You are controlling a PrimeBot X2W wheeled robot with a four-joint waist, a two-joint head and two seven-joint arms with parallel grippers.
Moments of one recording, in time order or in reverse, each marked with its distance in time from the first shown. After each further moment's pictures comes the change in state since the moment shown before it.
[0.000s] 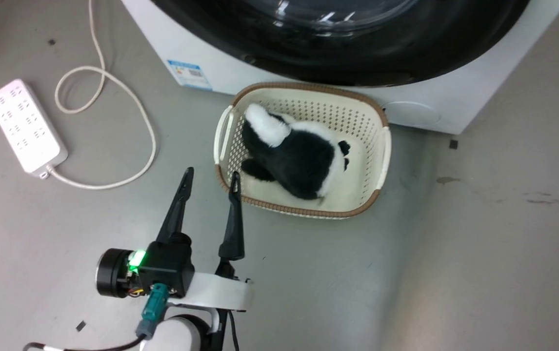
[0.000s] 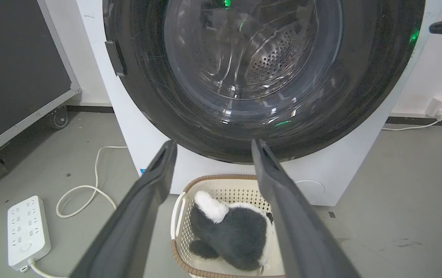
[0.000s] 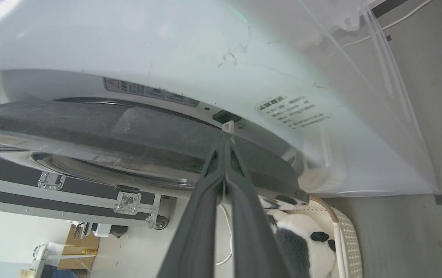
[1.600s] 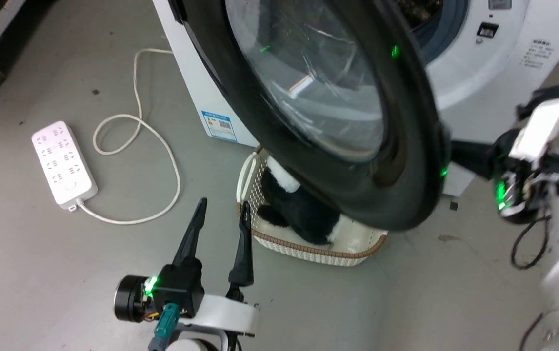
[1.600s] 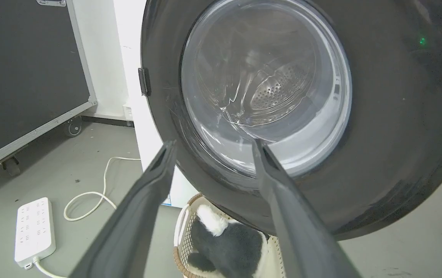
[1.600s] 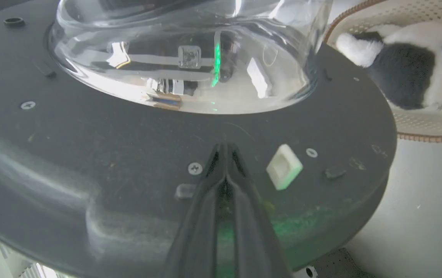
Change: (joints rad) left arm 0.039 0.000 -0.052 0.080 -0.071 0.021 -0.065; right arm 0.187 0.108 -0.075 0.095 0.188 -0.002 0.579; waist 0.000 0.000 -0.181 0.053
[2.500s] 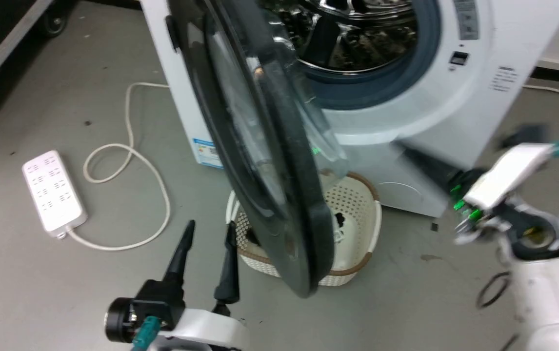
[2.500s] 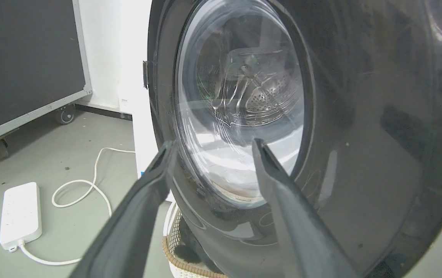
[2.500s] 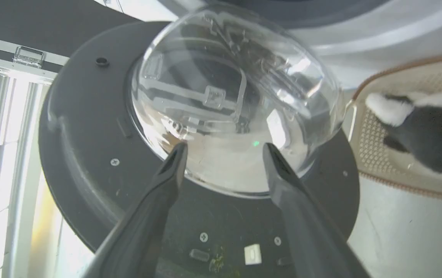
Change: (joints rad) left arm 0.077 0.000 0.046 0.017 -0.068 -0.059 0.000; right arm 0.321 -0.032 0.473 -0.306 0.369 0.000 -0.497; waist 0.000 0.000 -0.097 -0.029
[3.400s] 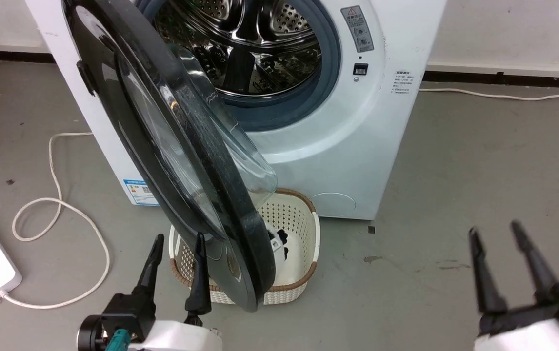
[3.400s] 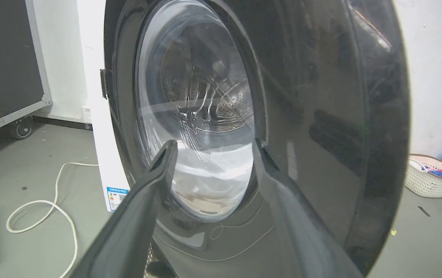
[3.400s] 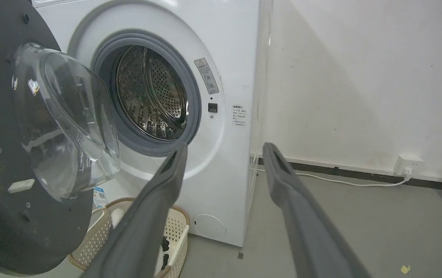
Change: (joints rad) left arm 0.061 0.000 0.127 -0.012 0.018 -0.058 0.000; right arm 0.623 -0.040 0.002 -0.531 -1.140 0.000 -0.919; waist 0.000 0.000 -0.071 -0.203
